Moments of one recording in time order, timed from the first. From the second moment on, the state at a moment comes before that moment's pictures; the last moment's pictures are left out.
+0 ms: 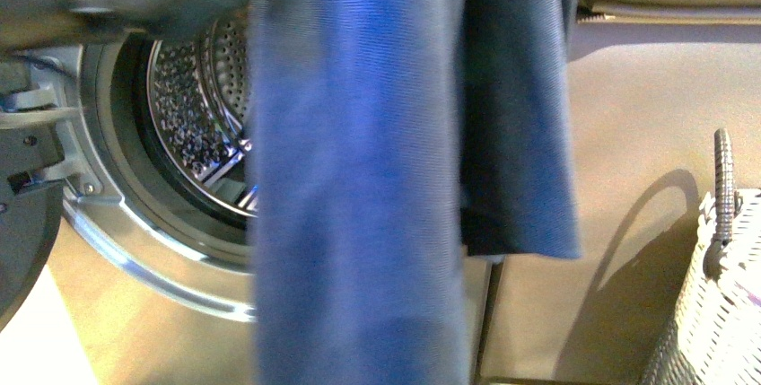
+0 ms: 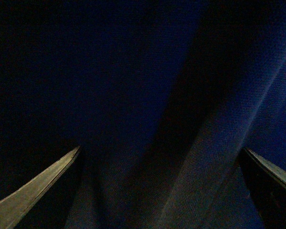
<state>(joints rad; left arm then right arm) -0.14 1.59 0.87 1.11 1.02 -0.33 0.57 1.52 2.00 -0.20 -0.11 -0.09</state>
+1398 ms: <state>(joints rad) -0.51 1.79 1.19 0.83 0.42 -0.08 0.57 1.52 2.00 -0.20 -0.10 -0.10</state>
